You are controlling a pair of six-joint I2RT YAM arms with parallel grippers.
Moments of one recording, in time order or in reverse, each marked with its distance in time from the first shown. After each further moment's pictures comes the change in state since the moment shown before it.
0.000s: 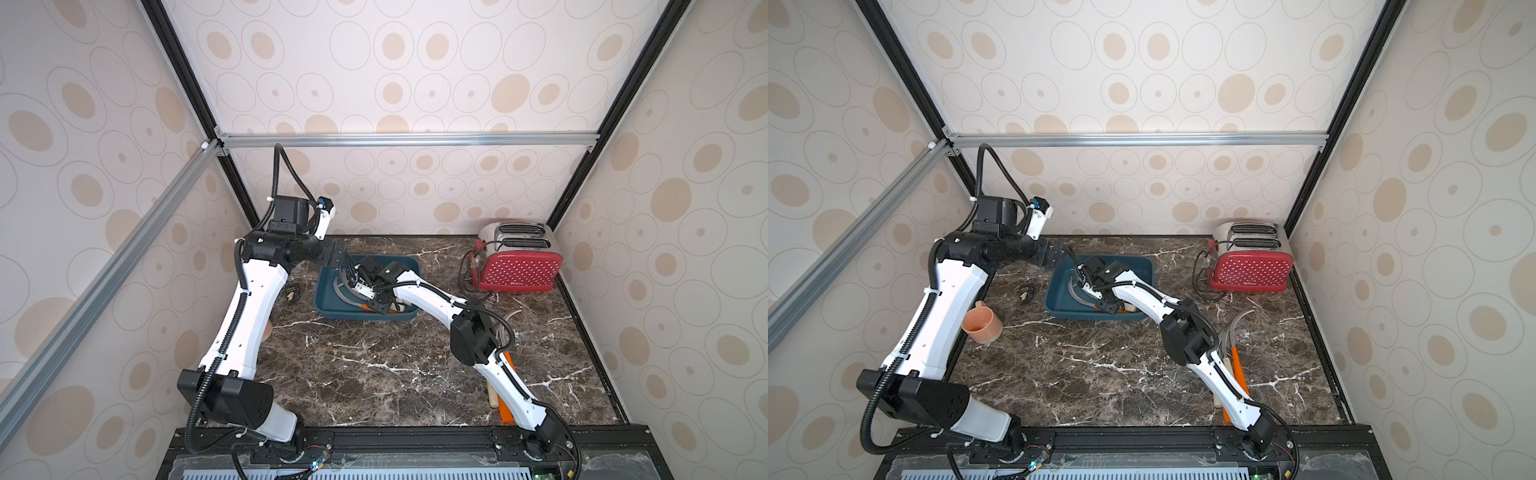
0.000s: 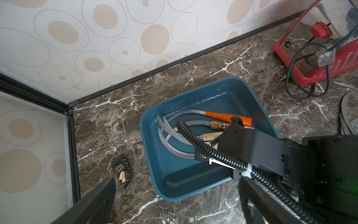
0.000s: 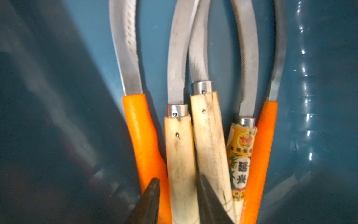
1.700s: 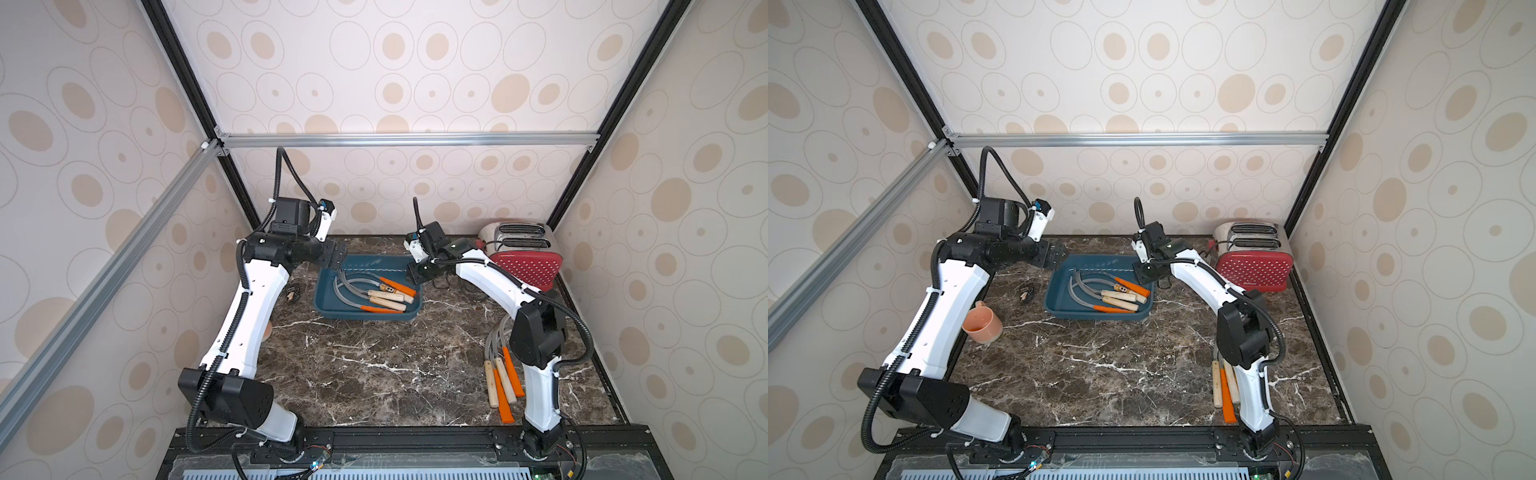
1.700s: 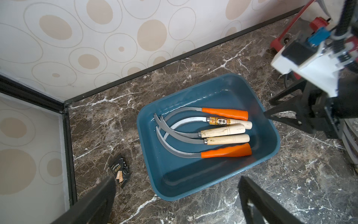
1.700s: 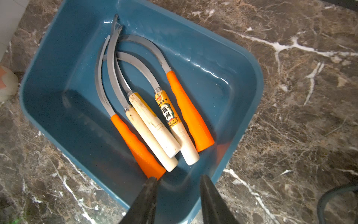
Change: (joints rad) left arm 0.000 0.000 -0.027 0.004 0.012 0.005; right arm -0.269 -0.528 -0.555 0.274 -0.324 0.490
